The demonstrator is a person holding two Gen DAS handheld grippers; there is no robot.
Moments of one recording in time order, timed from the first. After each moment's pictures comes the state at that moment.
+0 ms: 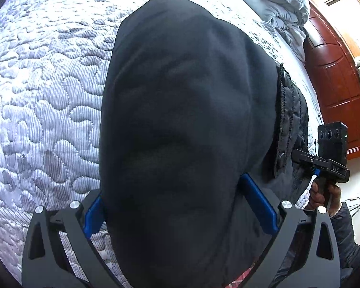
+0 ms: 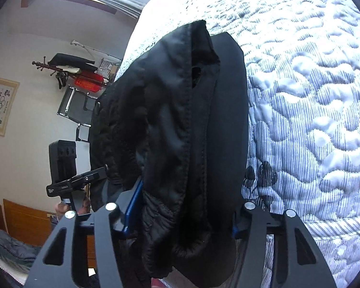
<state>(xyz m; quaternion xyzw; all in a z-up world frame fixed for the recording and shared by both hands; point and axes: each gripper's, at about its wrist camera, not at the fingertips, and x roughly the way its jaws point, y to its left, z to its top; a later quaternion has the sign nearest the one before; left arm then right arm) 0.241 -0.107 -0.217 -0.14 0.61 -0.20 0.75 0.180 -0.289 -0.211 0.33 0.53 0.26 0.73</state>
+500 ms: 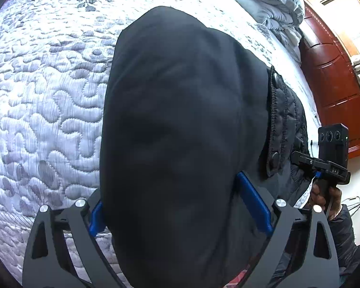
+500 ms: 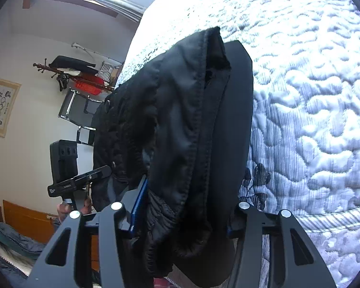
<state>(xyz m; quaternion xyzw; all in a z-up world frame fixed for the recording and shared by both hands) 0.242 -0.112 -0.207 -0.14 0.60 -0.21 0.76 0.171 -0.301 -0.203 0.33 0.52 0.26 0.74</state>
